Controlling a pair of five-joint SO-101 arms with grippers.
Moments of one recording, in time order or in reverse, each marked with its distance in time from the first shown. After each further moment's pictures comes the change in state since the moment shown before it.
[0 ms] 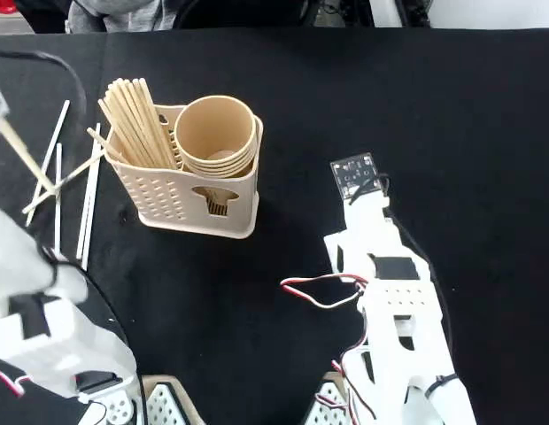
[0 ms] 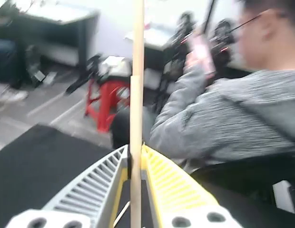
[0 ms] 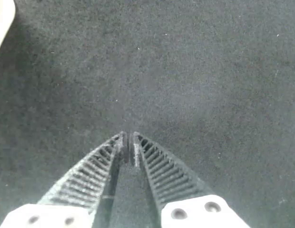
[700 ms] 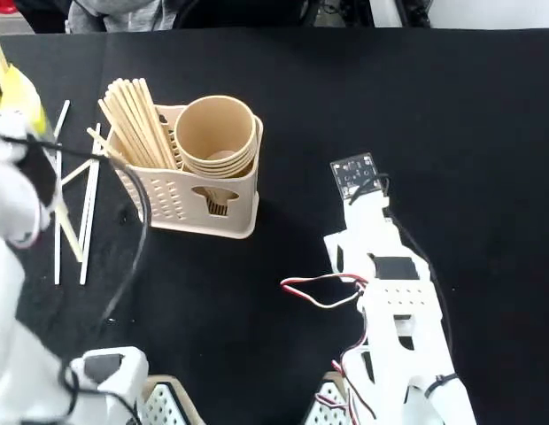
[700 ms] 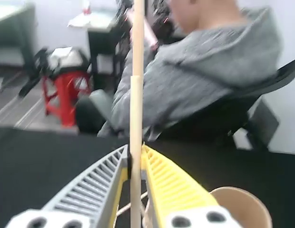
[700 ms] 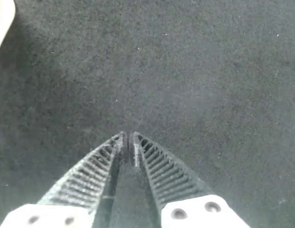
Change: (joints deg) left arm 14.1 -39.4 53.2 -10.8 -5.6; right arm 0.0 0.0 0.0 0.0 0.0
